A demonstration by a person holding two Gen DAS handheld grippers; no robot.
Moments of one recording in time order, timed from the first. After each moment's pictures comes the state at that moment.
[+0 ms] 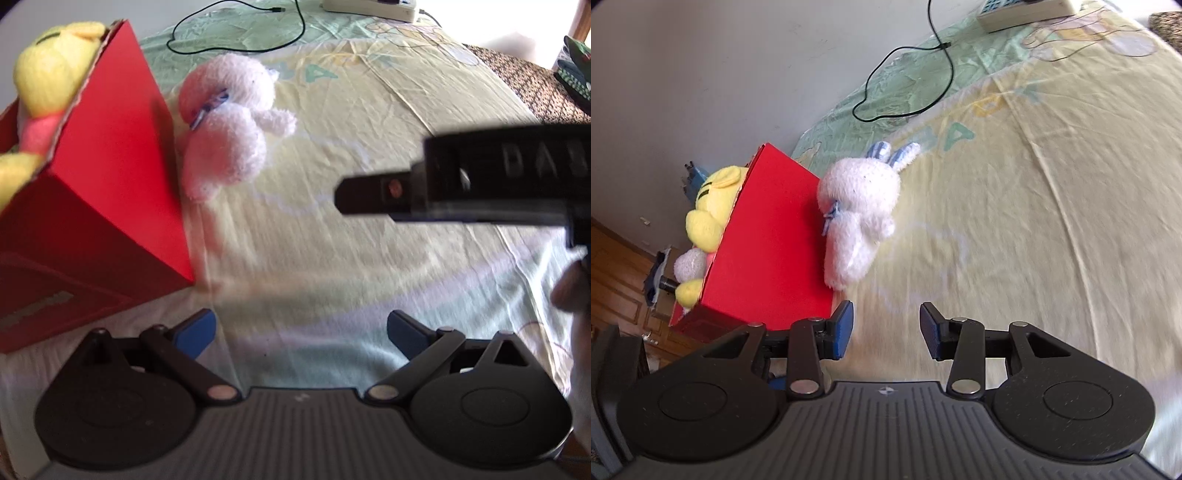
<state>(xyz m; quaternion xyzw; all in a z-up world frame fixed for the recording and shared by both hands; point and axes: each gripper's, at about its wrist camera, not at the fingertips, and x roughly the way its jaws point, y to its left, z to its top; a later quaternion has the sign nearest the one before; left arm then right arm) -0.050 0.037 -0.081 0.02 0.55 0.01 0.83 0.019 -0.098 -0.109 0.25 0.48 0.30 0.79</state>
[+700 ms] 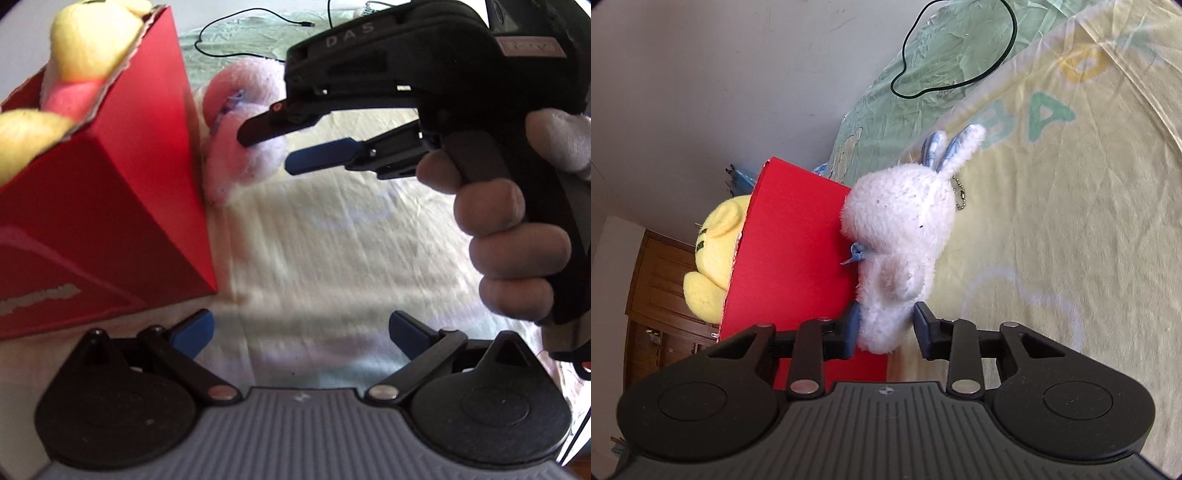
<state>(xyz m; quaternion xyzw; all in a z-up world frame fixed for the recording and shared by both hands) -0.052 0.061 -0.085 -0.01 0.52 0.03 0.85 0.084 -0.056 -0.136 0.32 0.50 0.38 0.71</state>
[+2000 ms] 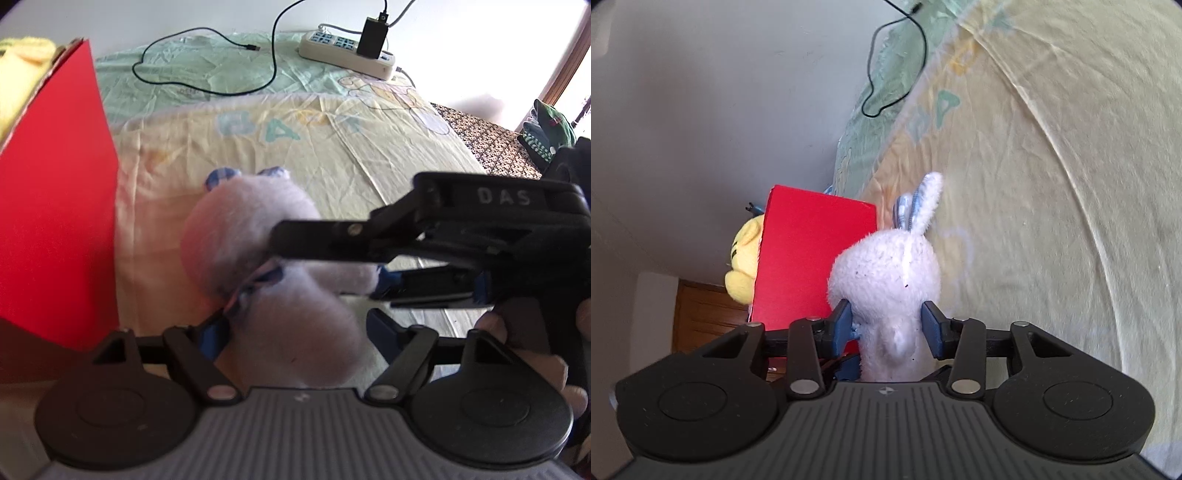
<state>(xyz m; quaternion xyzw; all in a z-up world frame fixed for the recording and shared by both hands) -0.008 0.036 -0.076 -0.06 0.49 -0.05 0.87 0.042 -0.136 -0.152 0.41 0.49 0.36 0.67</state>
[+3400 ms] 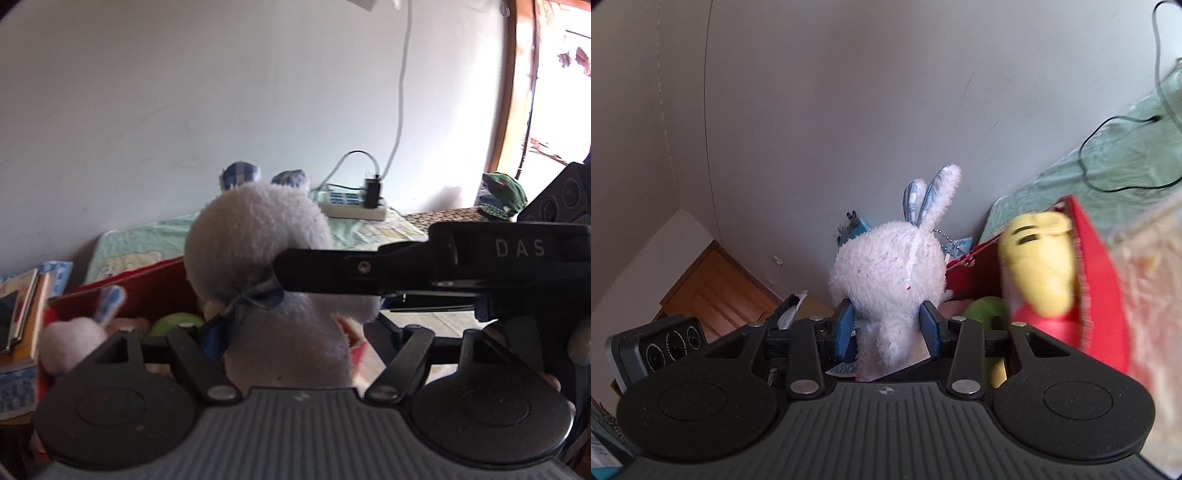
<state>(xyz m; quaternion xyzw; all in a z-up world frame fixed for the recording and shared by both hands) -0.121 0.216 0.055 0.01 0.28 -0.10 0.95 -0.029 0.066 0.001 0.32 0.29 0.46 0.78</state>
